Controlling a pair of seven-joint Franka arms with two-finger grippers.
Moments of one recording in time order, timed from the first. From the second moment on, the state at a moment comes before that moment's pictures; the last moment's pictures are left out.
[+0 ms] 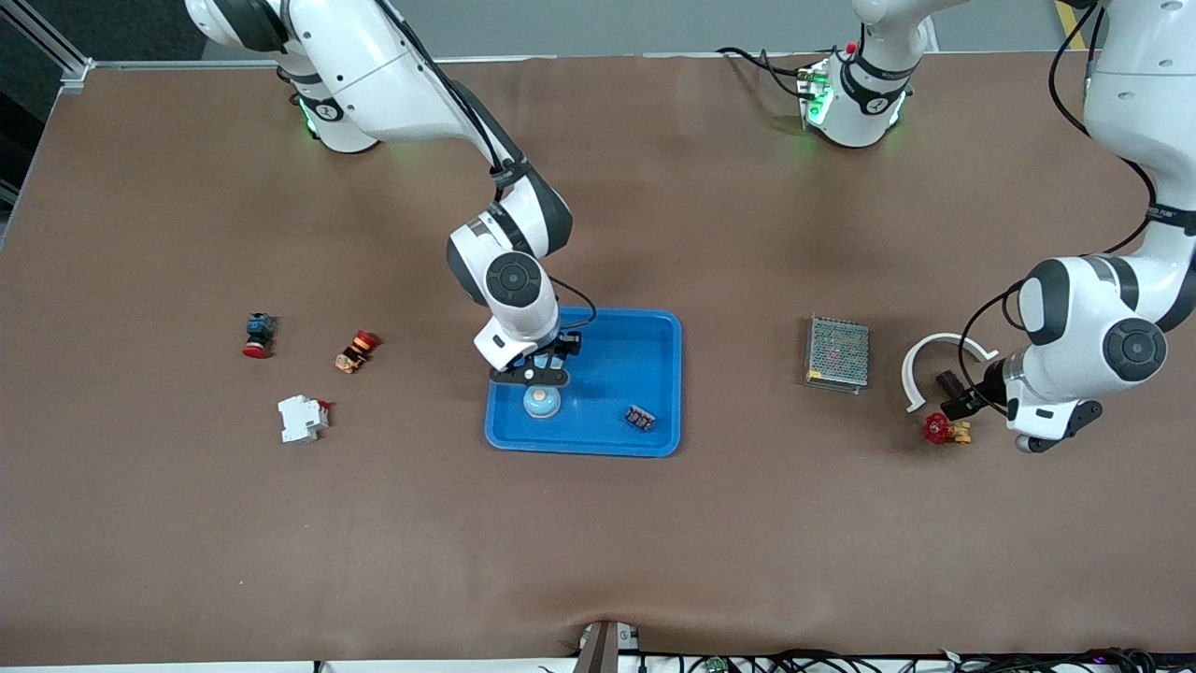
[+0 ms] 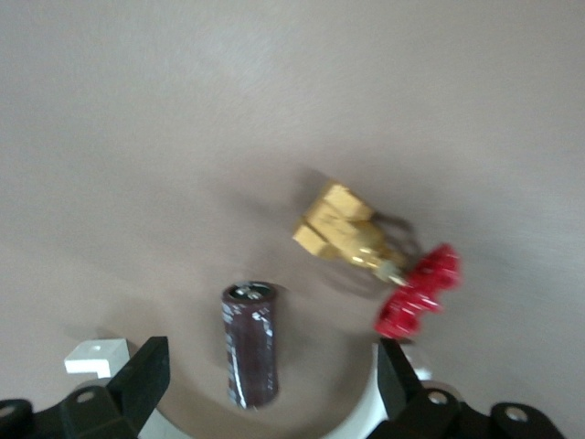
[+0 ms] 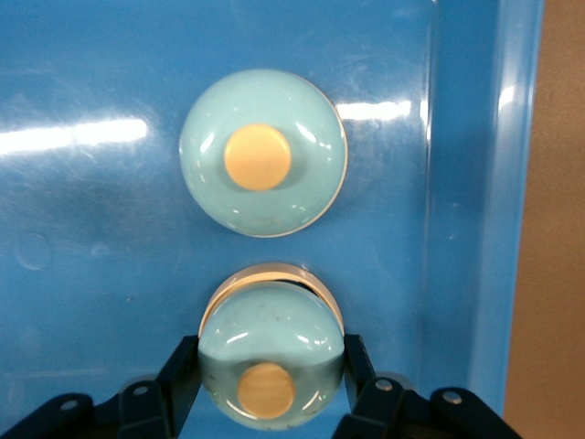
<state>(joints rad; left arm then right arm) 0.33 0.53 -0.25 -1.84 0.22 2.29 -0.55 0.71 0.72 -0.04 -1.66 0.08 2.34 0.68</state>
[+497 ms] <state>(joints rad) 0.27 0.50 -0.42 -1.77 0.22 2.19 -0.93 0.71 0.72 -0.04 -1.65 0.08 2.34 0.67</state>
